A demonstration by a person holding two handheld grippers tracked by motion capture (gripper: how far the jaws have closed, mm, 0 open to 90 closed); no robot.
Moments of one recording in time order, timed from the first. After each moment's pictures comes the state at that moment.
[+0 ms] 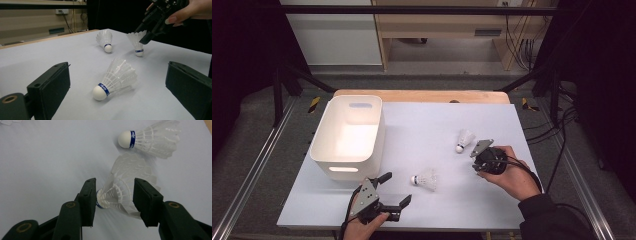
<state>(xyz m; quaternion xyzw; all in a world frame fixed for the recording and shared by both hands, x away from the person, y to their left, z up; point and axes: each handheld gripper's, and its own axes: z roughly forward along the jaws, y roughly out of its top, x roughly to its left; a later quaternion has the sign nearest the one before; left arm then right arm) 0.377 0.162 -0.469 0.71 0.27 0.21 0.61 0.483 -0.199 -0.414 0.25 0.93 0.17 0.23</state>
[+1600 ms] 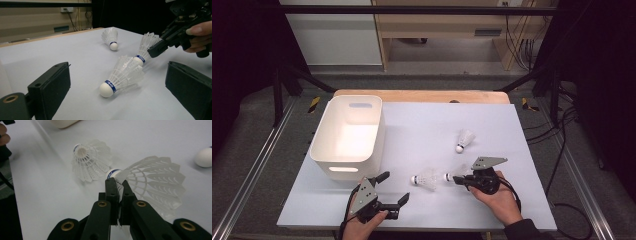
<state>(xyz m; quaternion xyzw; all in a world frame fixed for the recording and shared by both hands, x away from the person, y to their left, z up) 0.380 0.166 -0.471 0.71 0.29 0.22 0.60 0.444 -0.187 -0.458 0.33 0.83 0.45 0.07</state>
